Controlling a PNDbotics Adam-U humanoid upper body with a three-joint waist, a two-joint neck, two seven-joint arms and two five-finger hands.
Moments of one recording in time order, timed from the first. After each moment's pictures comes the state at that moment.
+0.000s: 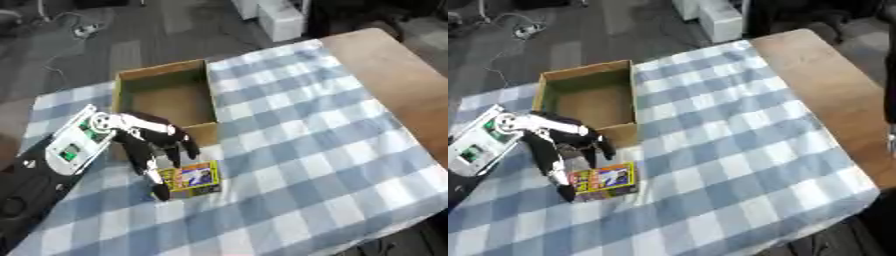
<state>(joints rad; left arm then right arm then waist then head) -0.67 0.52 -0.57 -1.27 -0.13 0.06 -0.91 -0.12 -0.62 -0.04 -1.99 -1.37 -0.51 0.52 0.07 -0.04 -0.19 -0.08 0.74</state>
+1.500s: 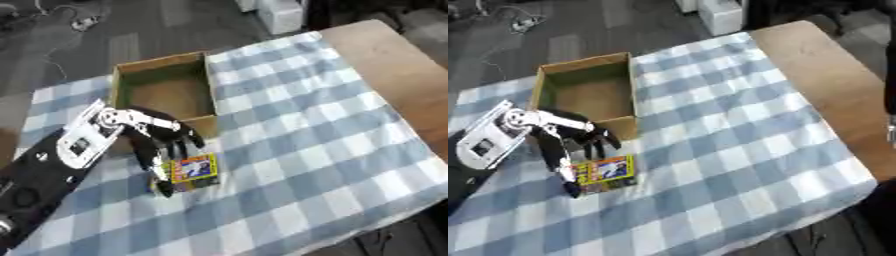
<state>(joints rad) -0.69 0.47 -0.56 -1.25 -0.19 0.04 -0.91 -0.12 -0.62 -0.04 -1.99 -1.37 -0.51 0.51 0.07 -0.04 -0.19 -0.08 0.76</state>
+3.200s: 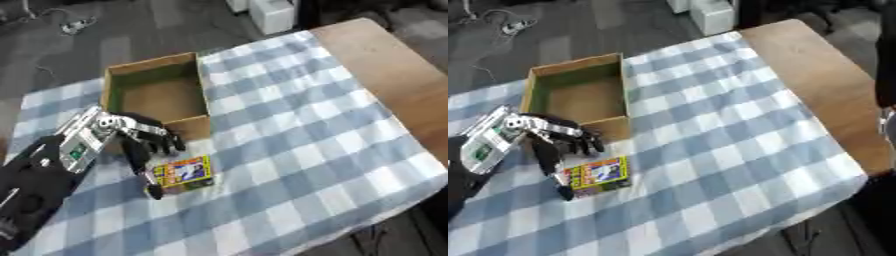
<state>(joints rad) -0.71 0.46 -0.55 -1.17 -0.52 -0.10 -0.91 -0.13 -0.62 -0.04 -1.99 -1.38 -0.50 0.51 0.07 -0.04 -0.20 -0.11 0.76</state>
